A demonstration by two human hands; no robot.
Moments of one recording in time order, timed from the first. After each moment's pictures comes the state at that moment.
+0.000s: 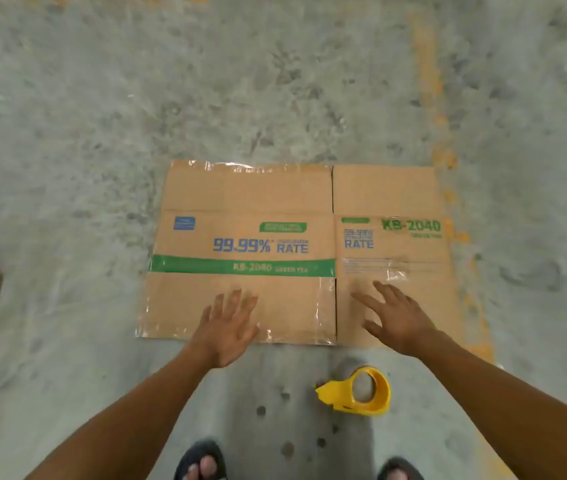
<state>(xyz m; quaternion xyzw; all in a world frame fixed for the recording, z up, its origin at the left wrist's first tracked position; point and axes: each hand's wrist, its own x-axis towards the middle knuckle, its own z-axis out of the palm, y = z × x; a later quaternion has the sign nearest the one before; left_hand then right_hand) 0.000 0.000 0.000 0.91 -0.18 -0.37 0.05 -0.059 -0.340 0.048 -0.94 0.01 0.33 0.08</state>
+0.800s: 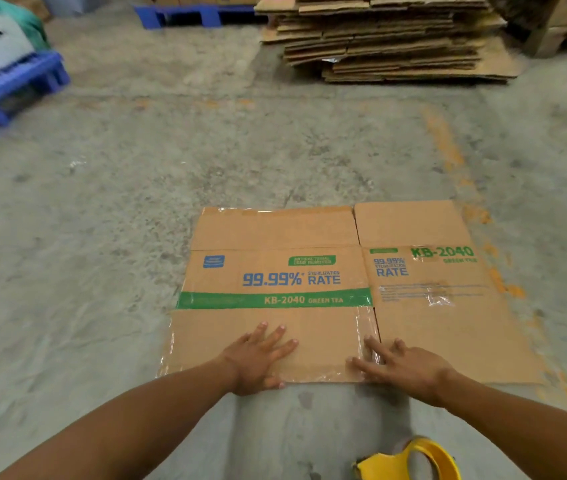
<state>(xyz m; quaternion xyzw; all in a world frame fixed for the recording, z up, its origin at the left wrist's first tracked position) 0.028 0.005 -0.052 0.87 -0.37 -0.31 -0.10 -0.047 -0.307 -0.028 -0.92 -0.24 0.30 -0.12</state>
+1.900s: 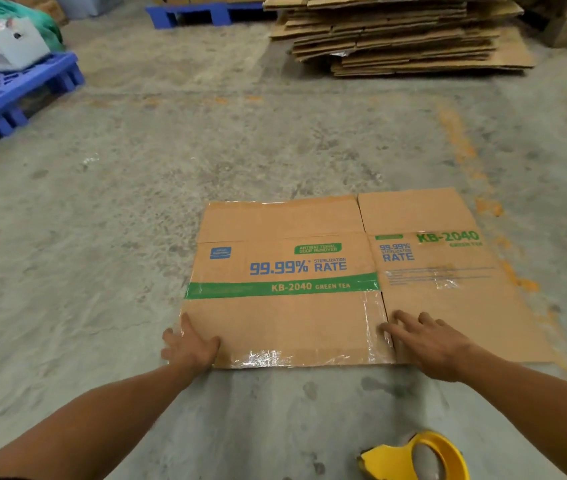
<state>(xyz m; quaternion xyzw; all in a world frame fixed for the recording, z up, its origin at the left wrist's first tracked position) 0.029 0.085 -0.073 0.92 0.29 -0.18 0.20 -0.030 -0.339 -0.024 -0.95 -0.15 0.25 -0.08</state>
